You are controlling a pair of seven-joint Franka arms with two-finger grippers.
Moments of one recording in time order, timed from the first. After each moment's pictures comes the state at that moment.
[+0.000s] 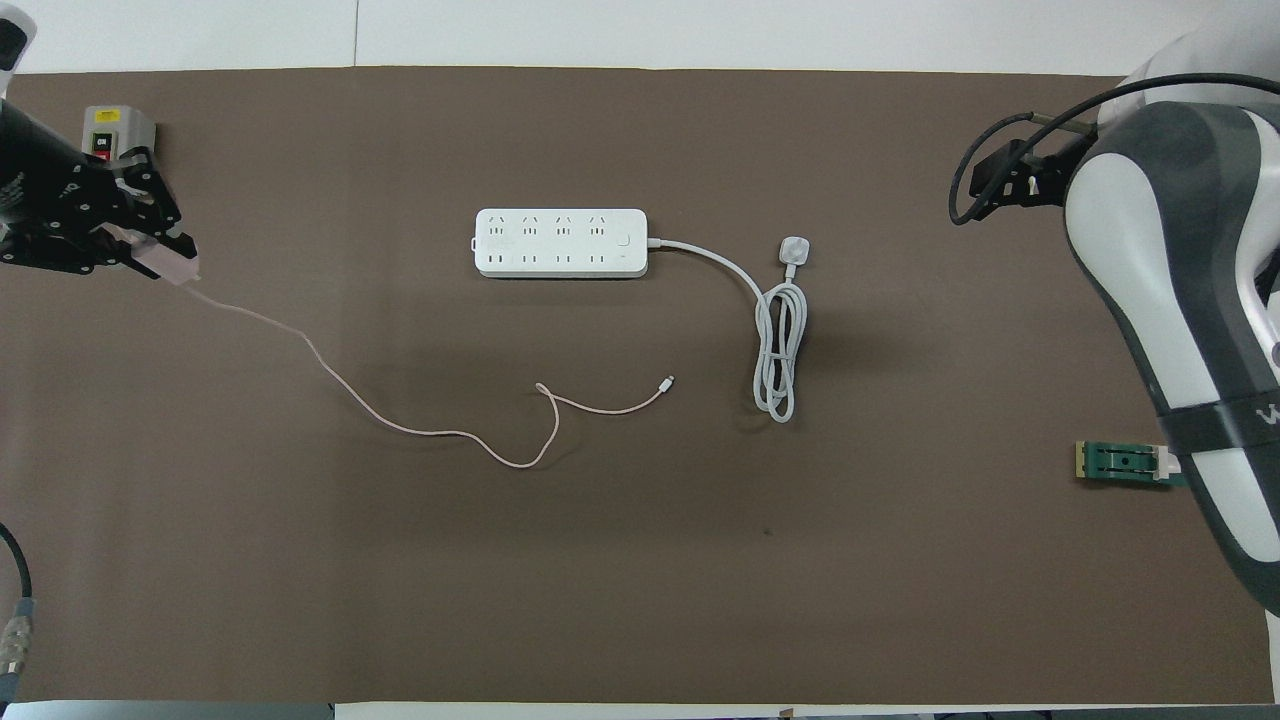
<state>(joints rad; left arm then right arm) 0.01 0.37 -0.08 -1.19 -0.14 1.40 -0.62 0.12 0.33 -0.10 -1.39 0.03 1.67 0.29</state>
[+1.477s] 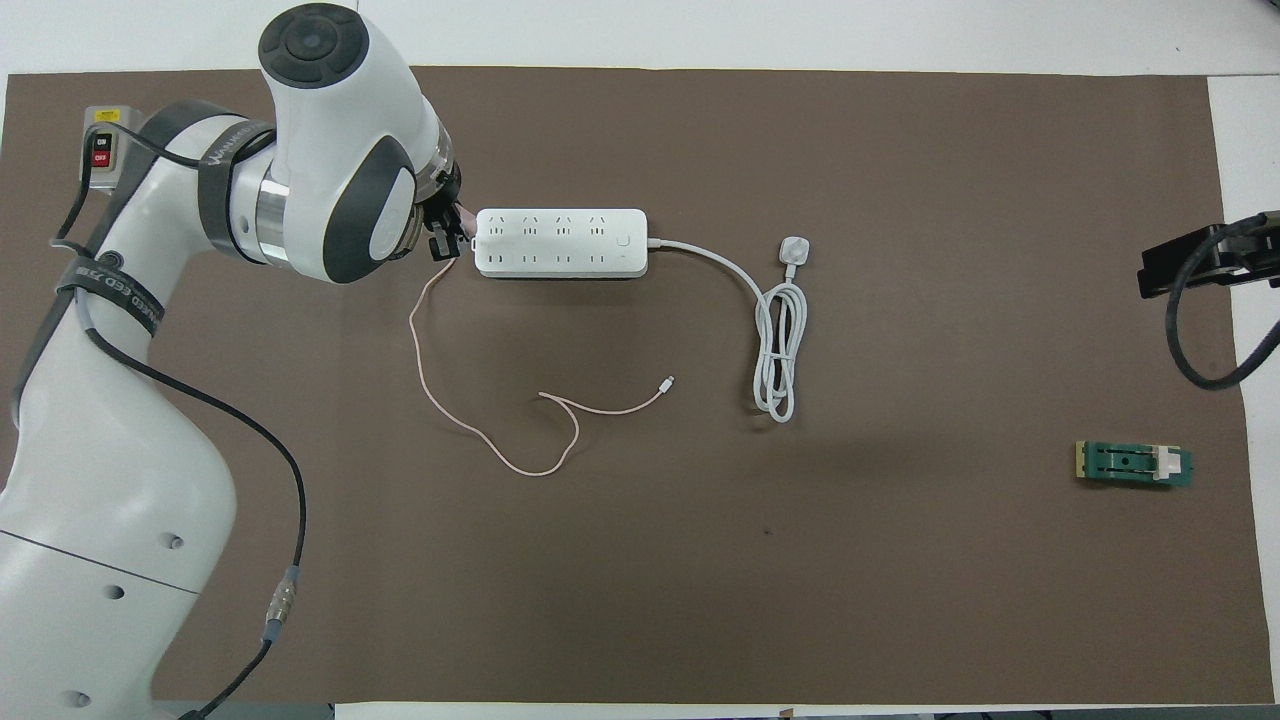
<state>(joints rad) -0.32 0.61 -0.08 -1.30 0.06 1.89 -2.13 0.08 0.05 -0.10 -1.46 -0.07 1.49 -0.08</state>
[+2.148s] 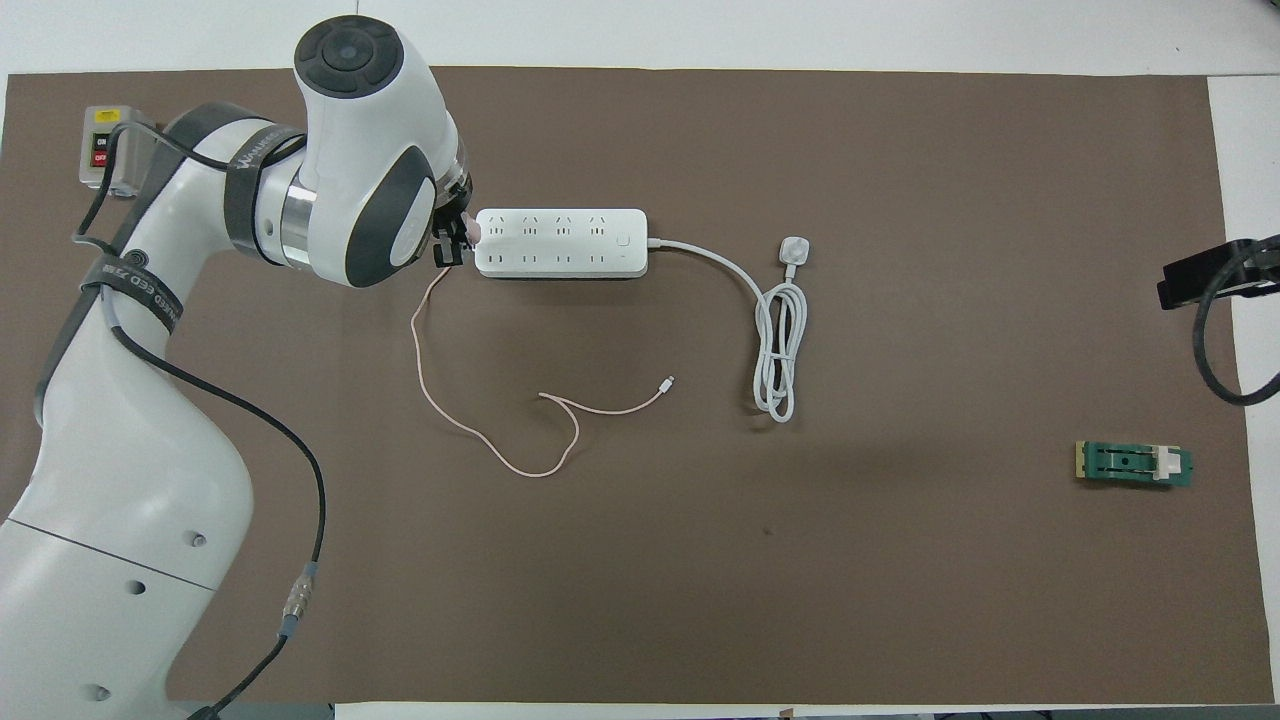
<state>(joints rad) -0.33 0.61 -0.06 -1.29 0.09 1.87 -1.98 0.06 0.03 -0.09 -1.48 -0.07 1.49 -0.12</state>
